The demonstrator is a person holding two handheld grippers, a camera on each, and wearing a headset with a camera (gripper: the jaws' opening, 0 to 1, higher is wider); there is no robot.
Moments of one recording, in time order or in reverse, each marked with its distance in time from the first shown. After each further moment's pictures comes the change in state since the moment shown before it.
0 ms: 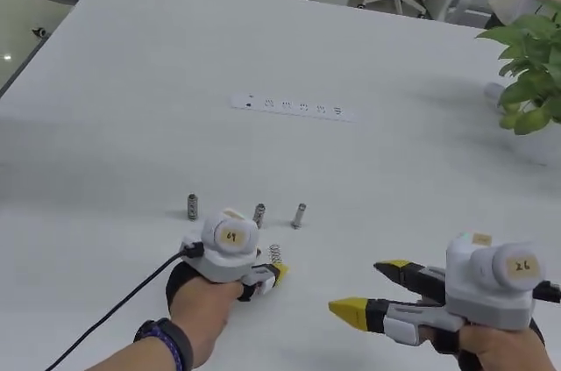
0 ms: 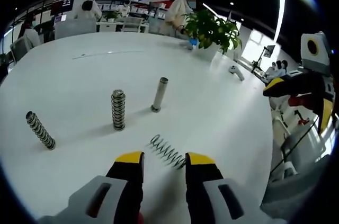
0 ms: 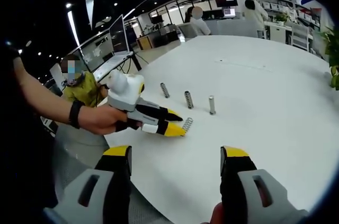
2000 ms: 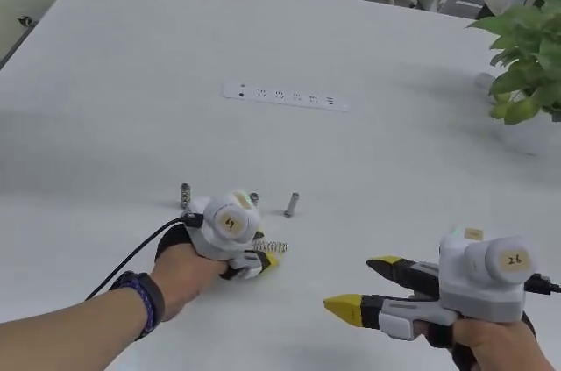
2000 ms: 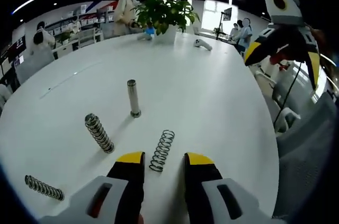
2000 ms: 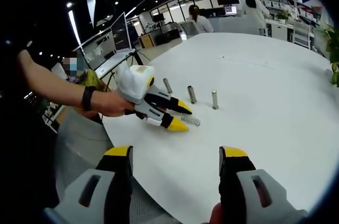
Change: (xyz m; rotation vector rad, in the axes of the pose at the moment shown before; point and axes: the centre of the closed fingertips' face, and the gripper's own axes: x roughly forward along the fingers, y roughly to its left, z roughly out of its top) left arm 0.012 -0.001 -0.002 0.396 0.078 -0.157; right arm 0.000 0.003 -0.011 0.008 0.019 0.018
